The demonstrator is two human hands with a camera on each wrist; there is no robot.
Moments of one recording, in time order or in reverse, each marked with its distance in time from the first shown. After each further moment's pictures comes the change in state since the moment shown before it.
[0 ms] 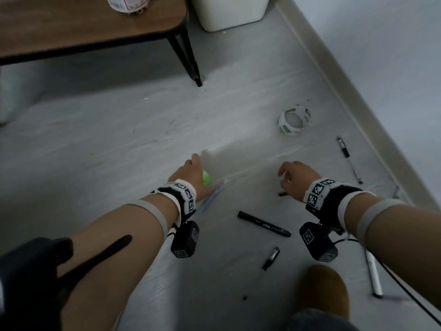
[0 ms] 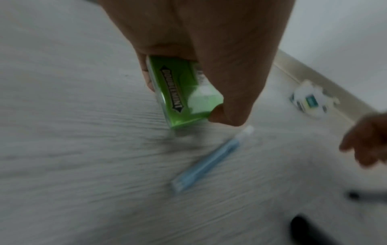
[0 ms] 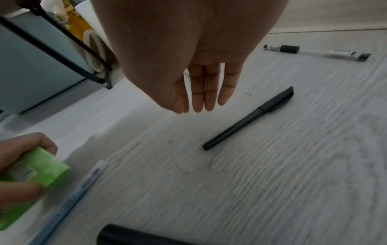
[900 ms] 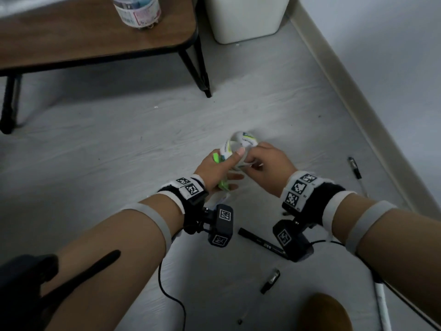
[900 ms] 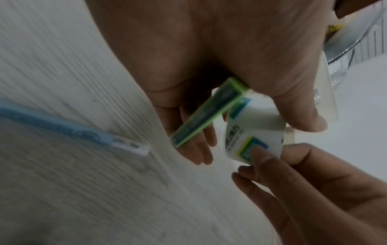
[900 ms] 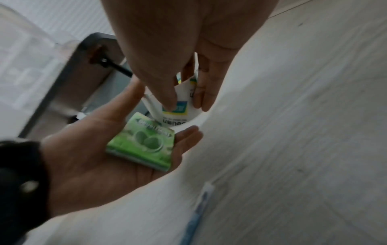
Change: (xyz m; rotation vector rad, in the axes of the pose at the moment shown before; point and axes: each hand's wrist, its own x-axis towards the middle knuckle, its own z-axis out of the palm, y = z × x) left_hand 0.010 0.060 -0.030 -1.394 -0.110 -0.049; right_hand 0.024 -0.083 -0.033 0.270 0.336 -0.557
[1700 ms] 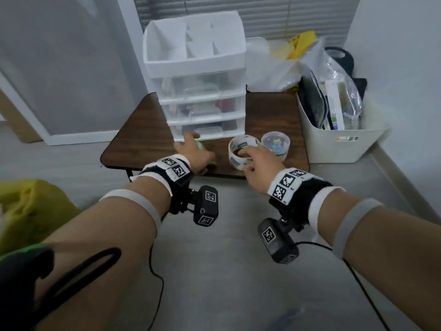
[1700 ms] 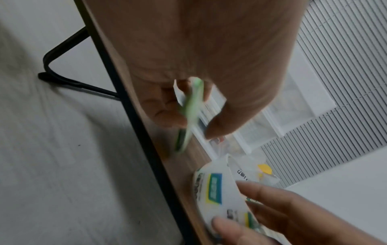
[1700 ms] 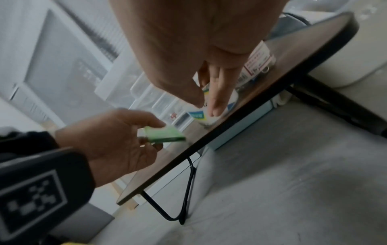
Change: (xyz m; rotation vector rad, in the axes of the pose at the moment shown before) left_hand -0.096 0.256 -0.227 0.446 0.810 0.333; right_hand 0.203 -0.269 -0.040 -0.099 -0.066 -0.203
